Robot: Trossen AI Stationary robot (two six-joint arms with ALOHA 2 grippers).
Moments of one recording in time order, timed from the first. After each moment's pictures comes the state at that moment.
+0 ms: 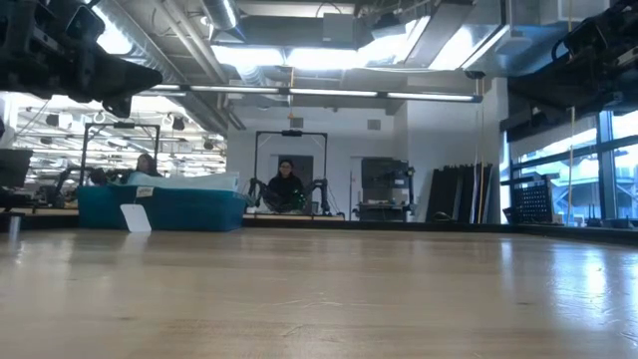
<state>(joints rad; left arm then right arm) -0.12 0.01 0.03 -0.01 -0.23 -0.05 0.05 0.01 0.01 0.03 0.05 0.07</state>
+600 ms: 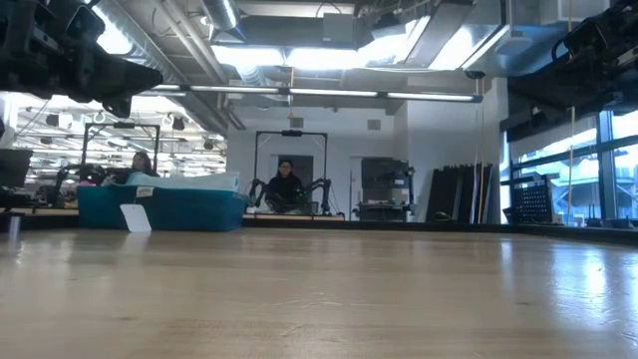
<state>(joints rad) -0.12 0.01 0.03 -0.01 -0.23 -0.05 0.05 0.01 0.01 0.03 0.05 0.07</state>
